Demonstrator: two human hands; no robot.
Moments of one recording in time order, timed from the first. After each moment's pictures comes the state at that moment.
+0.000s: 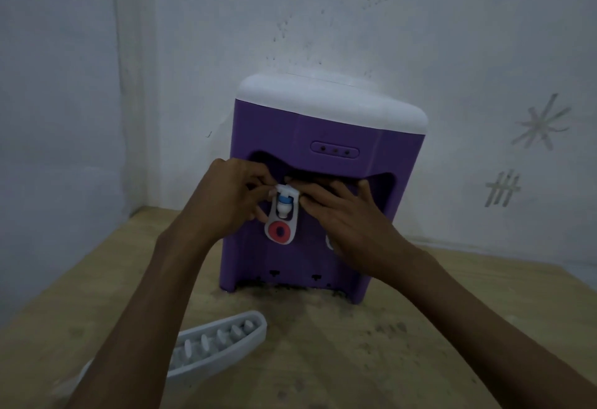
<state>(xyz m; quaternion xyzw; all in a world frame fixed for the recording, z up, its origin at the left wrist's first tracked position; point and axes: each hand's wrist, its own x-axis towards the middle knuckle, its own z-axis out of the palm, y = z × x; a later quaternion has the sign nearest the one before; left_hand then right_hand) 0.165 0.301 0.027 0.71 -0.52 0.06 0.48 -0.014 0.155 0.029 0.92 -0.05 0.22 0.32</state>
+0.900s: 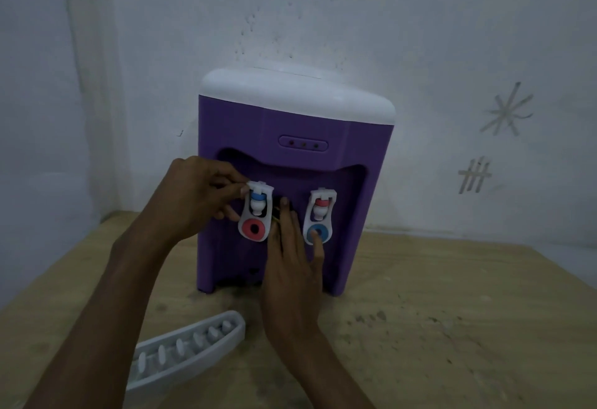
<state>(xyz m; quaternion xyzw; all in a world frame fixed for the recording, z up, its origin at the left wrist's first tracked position) 0.163 0.305 0.029 0.71 -0.51 0.04 0.49 0.023 0.219 -0.085 0.85 -0.32 0.39 0.12</state>
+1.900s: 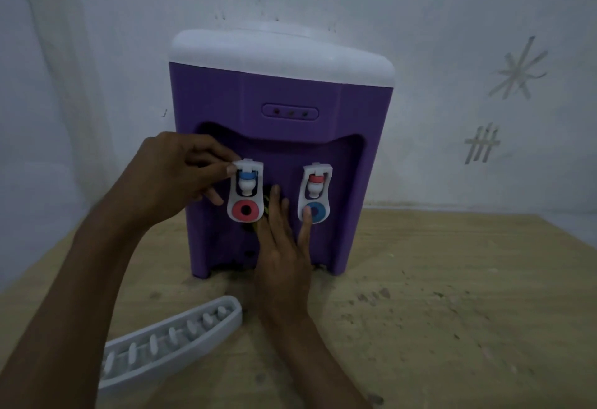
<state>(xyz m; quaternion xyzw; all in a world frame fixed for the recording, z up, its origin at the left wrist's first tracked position) 0.161 0.311 0.033 0.72 -0.51 0.03 0.47 0.040 0.202 -0.117 0.84 -0.26 0.47 0.05</state>
